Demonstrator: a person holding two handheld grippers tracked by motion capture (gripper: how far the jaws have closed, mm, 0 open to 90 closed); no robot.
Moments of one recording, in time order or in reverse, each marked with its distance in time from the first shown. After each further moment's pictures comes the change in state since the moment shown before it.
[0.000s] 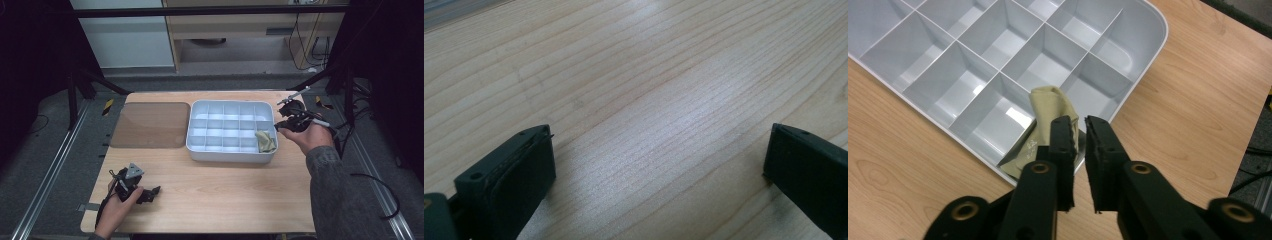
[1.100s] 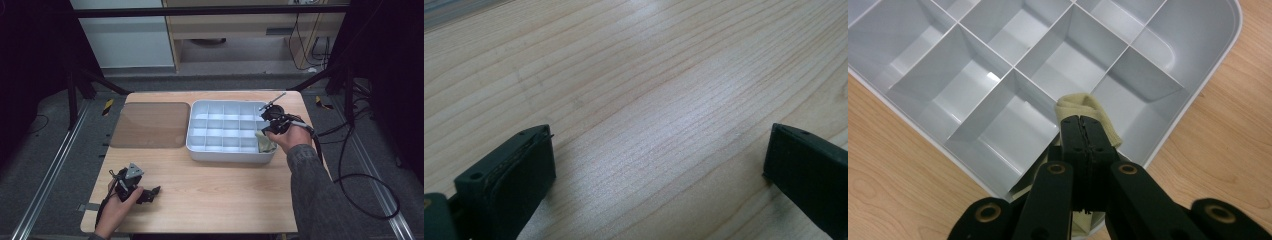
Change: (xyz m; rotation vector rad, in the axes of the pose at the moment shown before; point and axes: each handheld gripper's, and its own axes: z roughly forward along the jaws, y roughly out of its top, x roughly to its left) left arm 0.000 0.000 0.000 -0.003 -0.001 0.003; right arm 0.020 0.011 0.055 0.088 0.032 -0.036
